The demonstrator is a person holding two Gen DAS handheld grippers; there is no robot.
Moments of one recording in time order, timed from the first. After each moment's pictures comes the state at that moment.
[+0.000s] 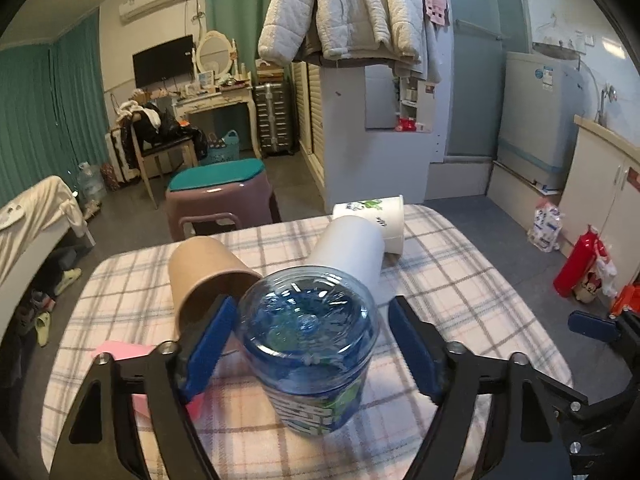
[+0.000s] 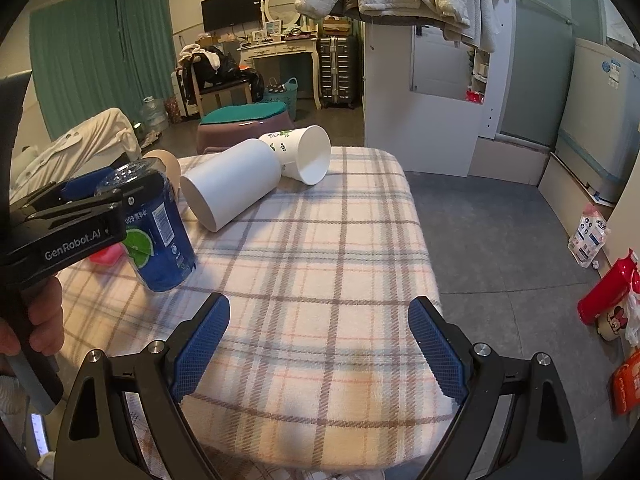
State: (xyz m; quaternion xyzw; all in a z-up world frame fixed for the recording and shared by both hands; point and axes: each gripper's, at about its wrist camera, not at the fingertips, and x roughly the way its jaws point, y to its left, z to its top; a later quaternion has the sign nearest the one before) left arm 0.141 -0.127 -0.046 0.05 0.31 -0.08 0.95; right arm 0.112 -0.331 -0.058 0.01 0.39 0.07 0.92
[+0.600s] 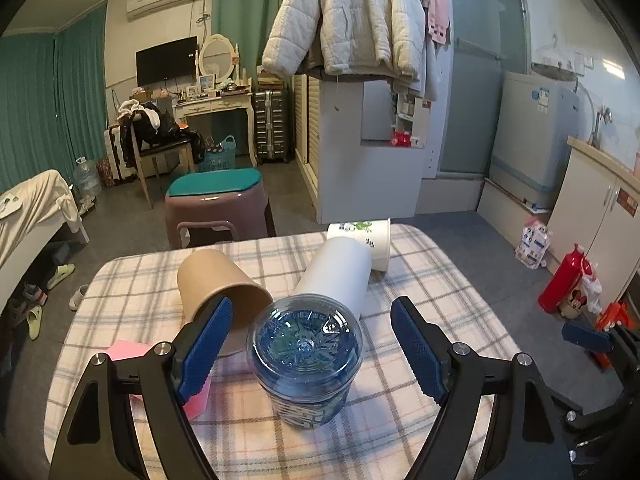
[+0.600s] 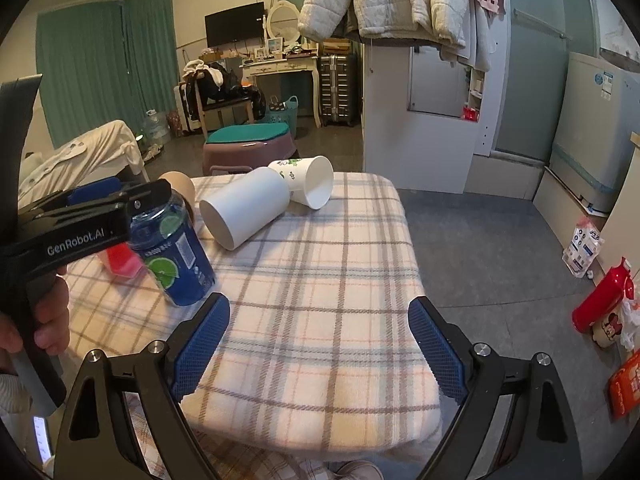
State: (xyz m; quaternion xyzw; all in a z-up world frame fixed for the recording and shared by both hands) left arm 0.122 -0.114 -0.013 0.02 0.29 -0.08 0.95; right arm 0.083 -0.330 -0.024 0.00 0.36 0.07 0.93
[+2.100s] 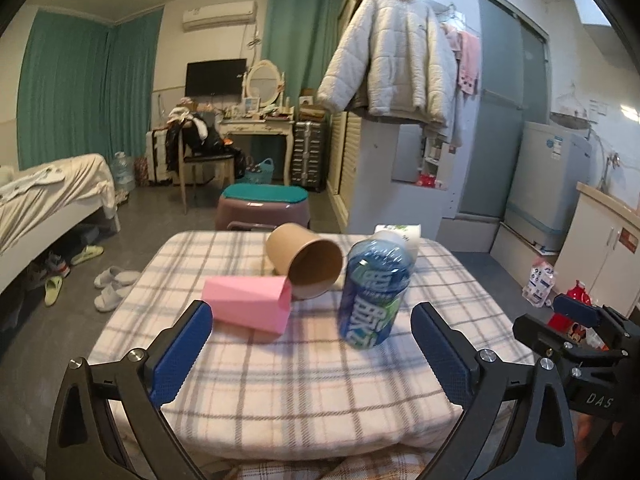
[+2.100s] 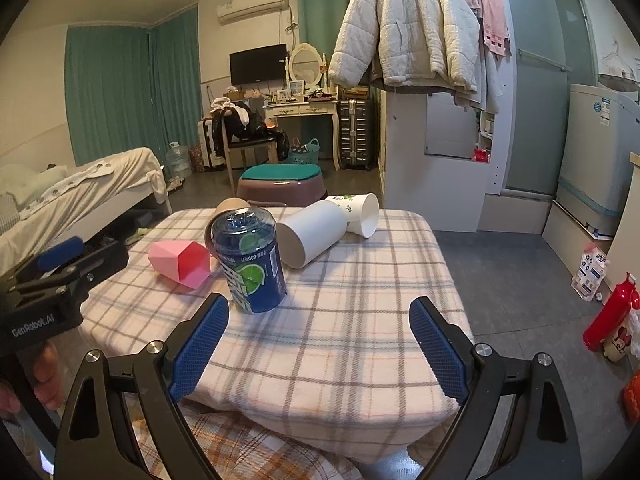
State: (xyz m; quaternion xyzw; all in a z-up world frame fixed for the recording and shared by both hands) left arm 0.002 -0.027 -0.020 -0.03 0.24 -0.03 0.97; right arm 0.016 -0.274 -0.007 0.01 0.28 0.10 0.95
